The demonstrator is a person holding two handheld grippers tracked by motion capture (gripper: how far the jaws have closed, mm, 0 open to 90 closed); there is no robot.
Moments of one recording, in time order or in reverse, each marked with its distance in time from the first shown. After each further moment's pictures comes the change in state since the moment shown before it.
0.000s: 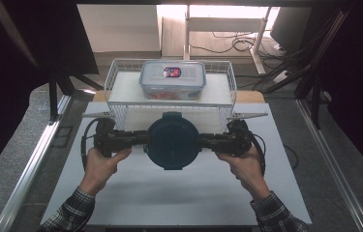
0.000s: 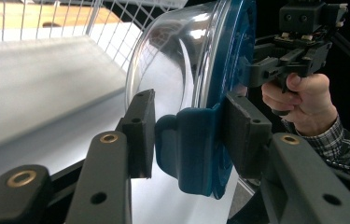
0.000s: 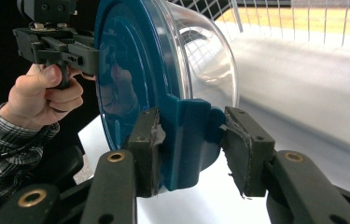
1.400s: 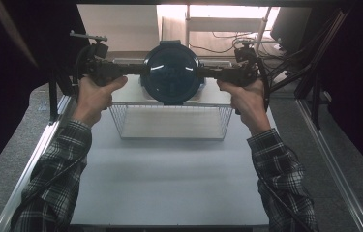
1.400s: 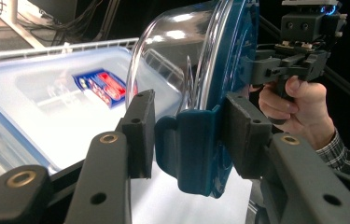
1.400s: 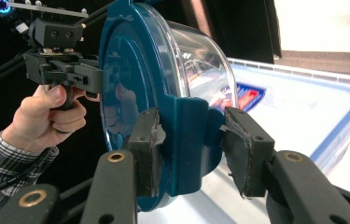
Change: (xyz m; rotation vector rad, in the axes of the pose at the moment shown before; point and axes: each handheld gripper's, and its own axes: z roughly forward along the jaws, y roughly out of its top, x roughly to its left) left arm 0.008 0.167 -0.022 -0.052 0.006 0.053; right arm -0.008 0.157 -0.018 -0.162 -0.006 -0.046
